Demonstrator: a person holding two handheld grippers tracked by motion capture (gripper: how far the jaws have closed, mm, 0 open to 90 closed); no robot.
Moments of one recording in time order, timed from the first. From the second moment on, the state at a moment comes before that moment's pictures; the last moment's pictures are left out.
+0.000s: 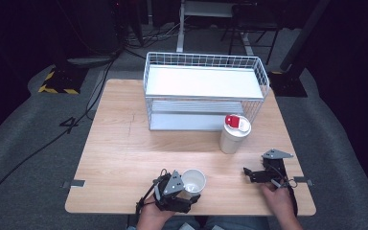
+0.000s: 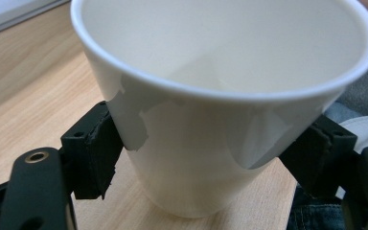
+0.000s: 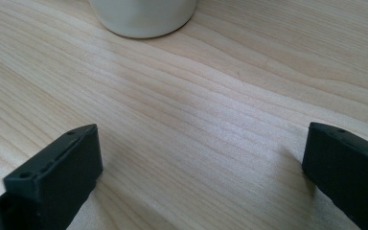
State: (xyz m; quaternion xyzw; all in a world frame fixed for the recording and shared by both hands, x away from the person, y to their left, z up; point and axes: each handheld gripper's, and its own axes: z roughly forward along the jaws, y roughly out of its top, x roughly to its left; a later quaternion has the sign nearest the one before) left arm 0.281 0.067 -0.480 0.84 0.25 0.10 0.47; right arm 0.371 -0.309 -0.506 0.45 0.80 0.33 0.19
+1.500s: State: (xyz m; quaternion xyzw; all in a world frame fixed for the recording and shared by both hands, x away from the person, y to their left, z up) left arm 0.357 0.064 -0.408 0.81 0.30 0.15 0.48; right arm 0.371 -0.307 -0.506 0.45 0.80 0.33 0.19
